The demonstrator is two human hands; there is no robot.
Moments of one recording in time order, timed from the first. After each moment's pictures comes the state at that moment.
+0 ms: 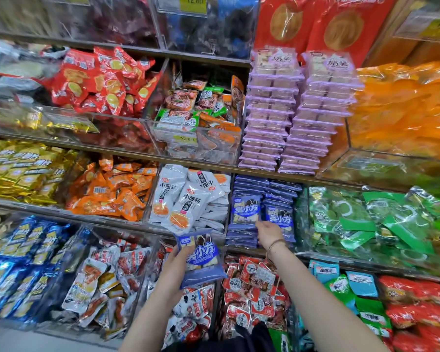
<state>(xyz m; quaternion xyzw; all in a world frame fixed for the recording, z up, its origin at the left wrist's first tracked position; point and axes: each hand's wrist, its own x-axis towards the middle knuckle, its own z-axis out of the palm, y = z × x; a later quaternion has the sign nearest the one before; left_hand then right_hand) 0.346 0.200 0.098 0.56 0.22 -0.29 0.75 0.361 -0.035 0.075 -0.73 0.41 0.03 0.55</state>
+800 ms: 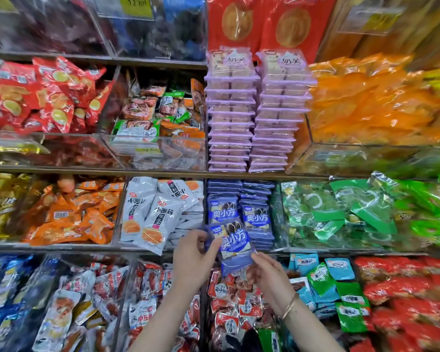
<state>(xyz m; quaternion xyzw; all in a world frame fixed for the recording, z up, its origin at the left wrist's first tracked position) 0.358 0.127 0.106 0.87 -0.14 -0.08 0.47 0.253 -0.027 0.092 -0.47 0.33 -0.01 0.82</state>
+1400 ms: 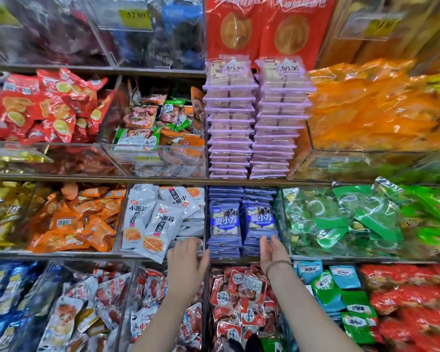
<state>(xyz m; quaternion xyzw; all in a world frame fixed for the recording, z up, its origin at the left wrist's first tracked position) 0.376 0.137 0.060 0.94 -0.22 0.05 0.27 0.324 -0.069 0.070 -0.08 0.51 -0.21 0.83</state>
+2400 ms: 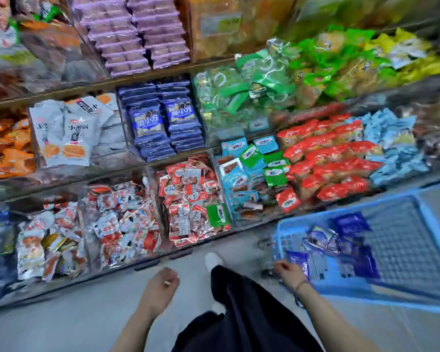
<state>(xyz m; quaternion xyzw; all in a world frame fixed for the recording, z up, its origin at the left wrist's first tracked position) 0.122 0.248 -0.001 0.87 -0.16 -0.39 0.26 -0.089 -0.011 -0.042 -0.61 0.55 0.12 0.55</state>
